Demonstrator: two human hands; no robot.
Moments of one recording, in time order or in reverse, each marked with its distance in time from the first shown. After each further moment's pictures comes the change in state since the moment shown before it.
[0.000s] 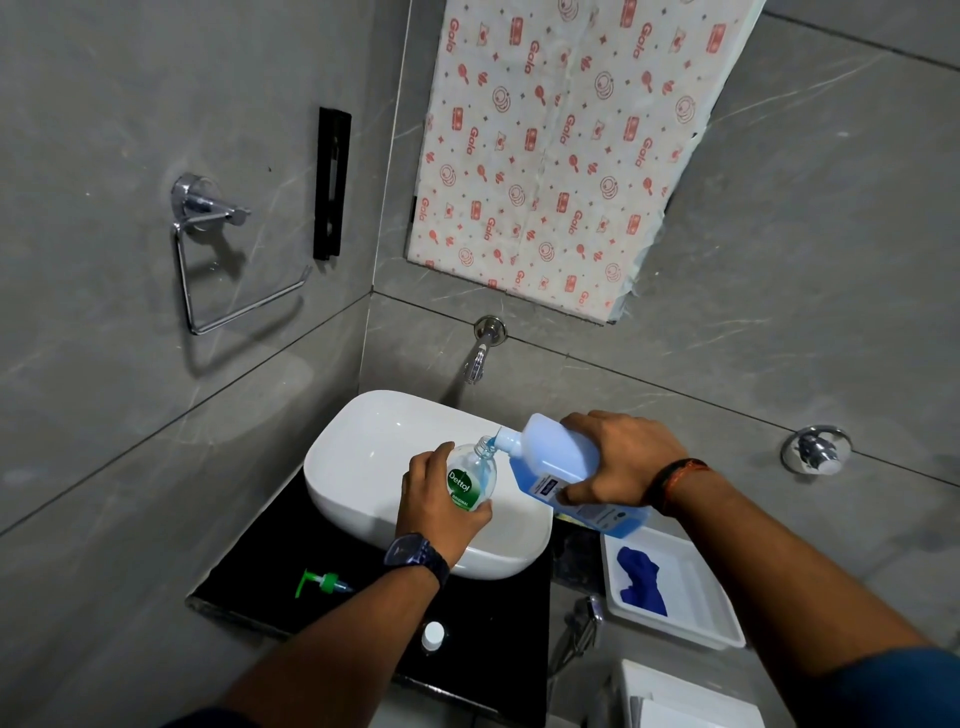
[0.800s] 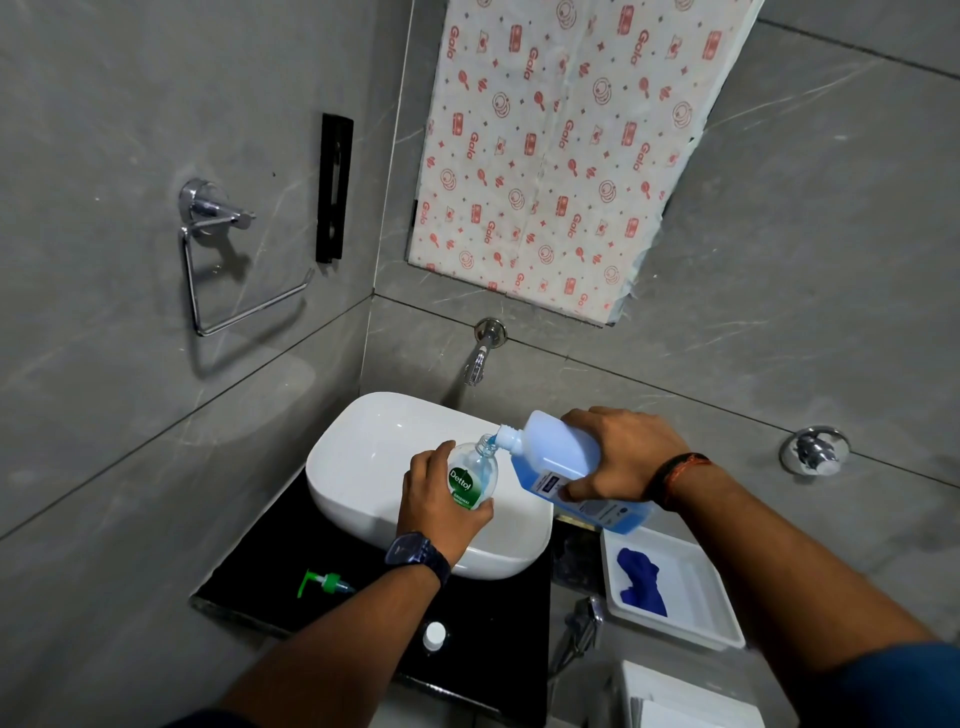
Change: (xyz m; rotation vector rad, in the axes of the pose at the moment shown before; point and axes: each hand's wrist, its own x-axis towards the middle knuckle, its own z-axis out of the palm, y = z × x) left_hand -0.001 0.003 -0.003 -0.012 0.009 -0.003; right_hand -0.002 -0.002 -0.008 -0.013 -0.004 -0.002
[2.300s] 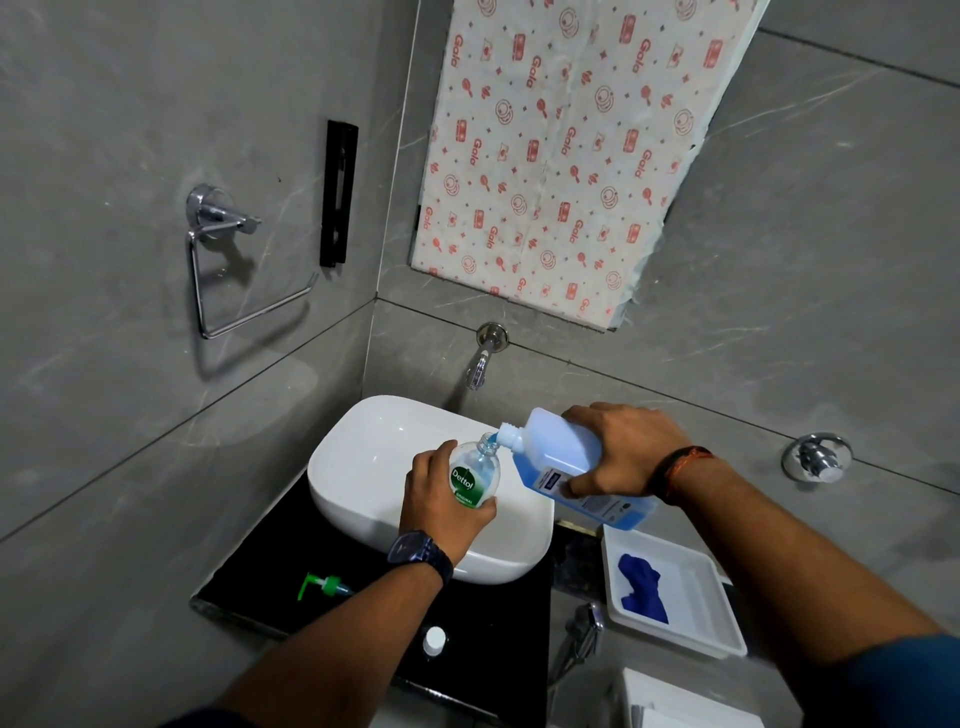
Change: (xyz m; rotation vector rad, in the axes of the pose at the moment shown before) left_hand 0.002 0.010 -0.006 -0.041 -0.028 -0.019; right_hand 0.003 0.000 -0.013 -0.022 -0.015 -0.002
